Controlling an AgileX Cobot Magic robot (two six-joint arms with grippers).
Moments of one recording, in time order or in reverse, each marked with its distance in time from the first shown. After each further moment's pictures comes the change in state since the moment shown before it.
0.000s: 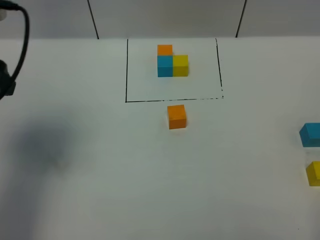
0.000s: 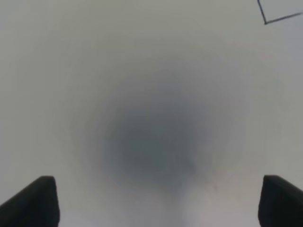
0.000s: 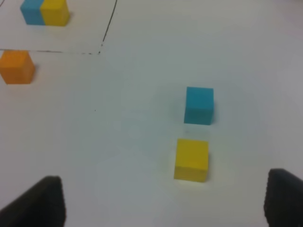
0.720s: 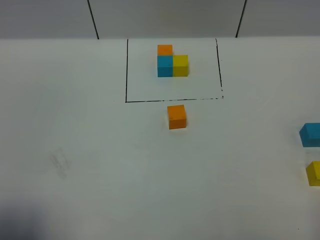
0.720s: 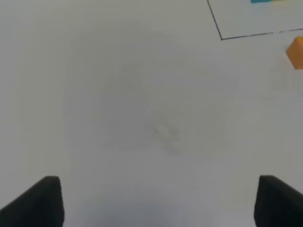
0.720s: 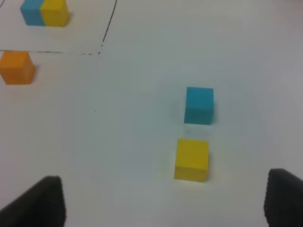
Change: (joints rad) left arm -0.003 -0.837 0.451 -0.068 0.048 -0.095; right arm 0.000 0.000 0.000 0.000 0.000 0.002
